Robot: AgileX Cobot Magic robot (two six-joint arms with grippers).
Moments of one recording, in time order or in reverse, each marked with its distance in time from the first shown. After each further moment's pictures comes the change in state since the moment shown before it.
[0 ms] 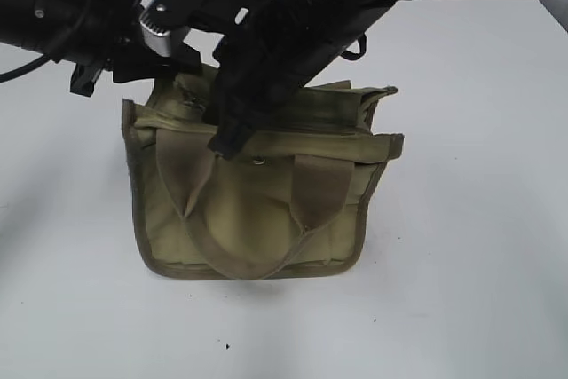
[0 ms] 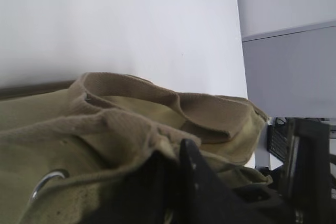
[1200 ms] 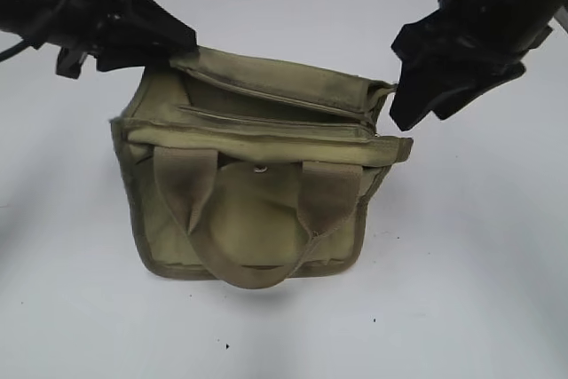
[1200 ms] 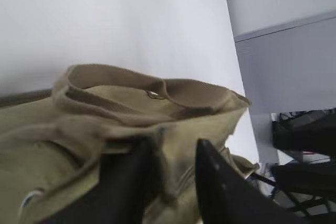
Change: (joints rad) left arm -0.001 -0.059 -0.001 0.027 0.018 0.000; right arm -0.343 -0.229 0.017 0.001 0.607 0.553
